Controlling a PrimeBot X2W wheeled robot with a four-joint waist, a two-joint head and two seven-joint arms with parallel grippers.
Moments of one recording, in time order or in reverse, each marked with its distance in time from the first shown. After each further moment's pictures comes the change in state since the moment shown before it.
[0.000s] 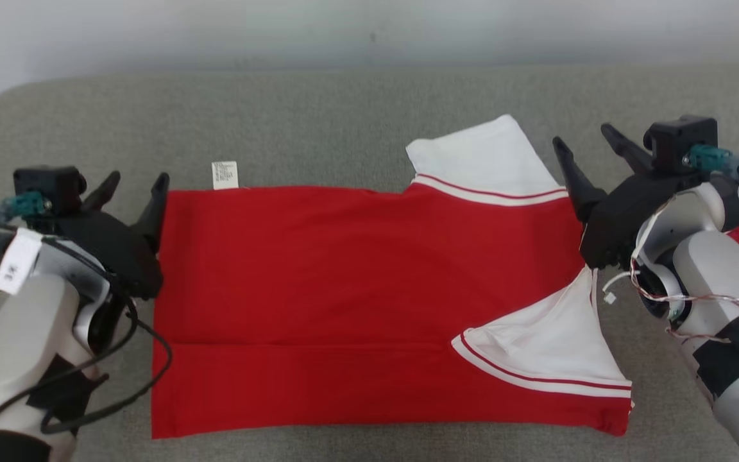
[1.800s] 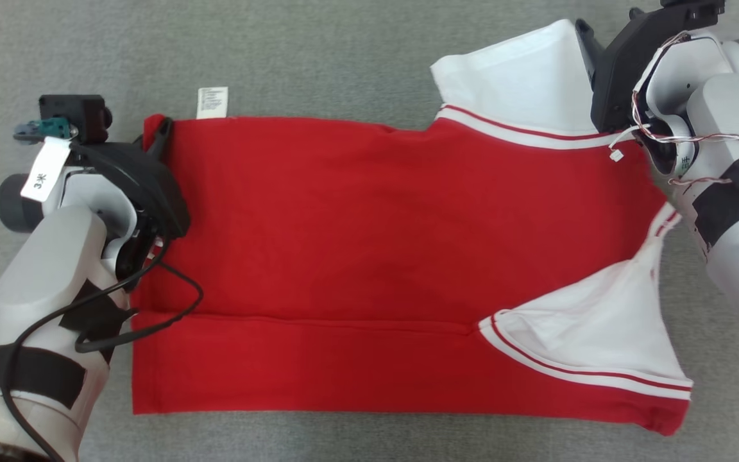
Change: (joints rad) left arm -0.253 -0.118 -0.078 0.300 -0.049 -0.026 -0.005; right arm -0.473 0.117 0.039 0.478 -0.056 0.019 0.148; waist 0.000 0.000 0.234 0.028
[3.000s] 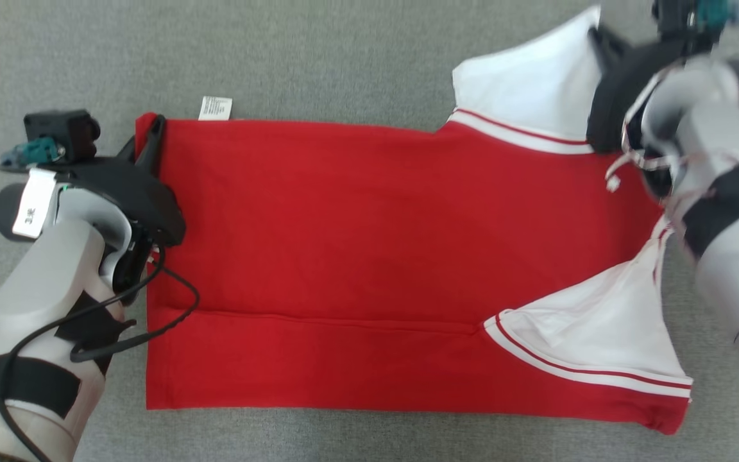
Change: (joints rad) left arm 0.014 0.019 -0.084 0.002 -0.101 -0.008 -0.146; right arm -0.017 0.040 0.017 0.192 0.017 0.114 -0.225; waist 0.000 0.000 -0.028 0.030
